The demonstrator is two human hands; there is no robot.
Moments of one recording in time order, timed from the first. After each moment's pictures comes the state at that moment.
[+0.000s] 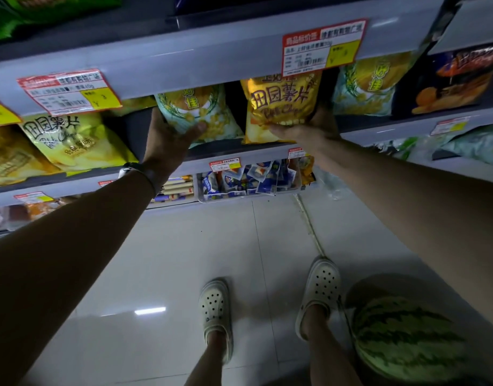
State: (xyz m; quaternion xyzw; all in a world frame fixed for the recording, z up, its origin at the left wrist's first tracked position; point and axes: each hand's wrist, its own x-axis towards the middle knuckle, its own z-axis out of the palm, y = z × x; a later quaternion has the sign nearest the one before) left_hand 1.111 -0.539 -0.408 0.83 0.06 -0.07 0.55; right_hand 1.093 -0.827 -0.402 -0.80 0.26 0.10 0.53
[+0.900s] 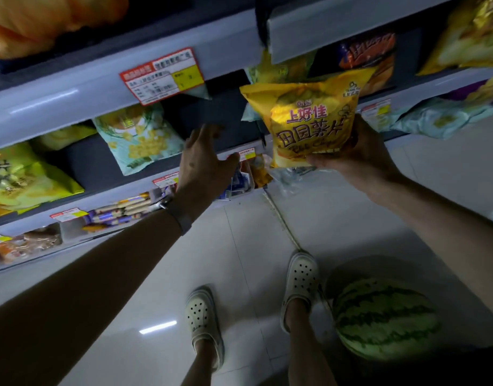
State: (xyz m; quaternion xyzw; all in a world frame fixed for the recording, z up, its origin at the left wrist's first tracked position) left_hand 1.050 -0.738 -0.359 0.95 -0.06 -0.12 0.29; right_hand 0.982 -1.005 -0.370 -0.79 0.22 0.05 0.57
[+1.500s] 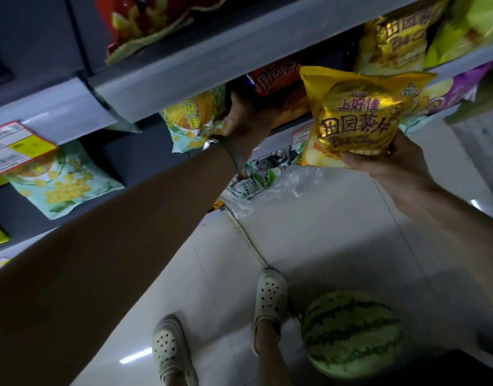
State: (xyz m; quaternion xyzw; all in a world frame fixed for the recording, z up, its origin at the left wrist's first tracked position) left_hand 1.133 -0.981 -0.417 0.81 0.01 -0.19 0.56; right_hand 0.948 -1.186 -0.388 -0.76 0.37 -0.02 0.54
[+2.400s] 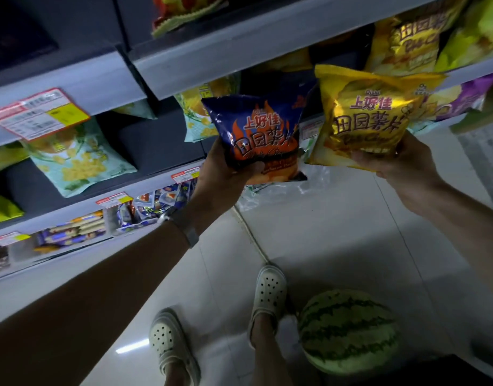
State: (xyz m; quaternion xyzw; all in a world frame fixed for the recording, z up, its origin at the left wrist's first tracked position) left_hand 1.028 -0.881 -0.377 0.83 -0.03 -0.21 0.52; right_hand 0.941 -1.193 -0.388 -0.76 0.34 -0.01 0.55
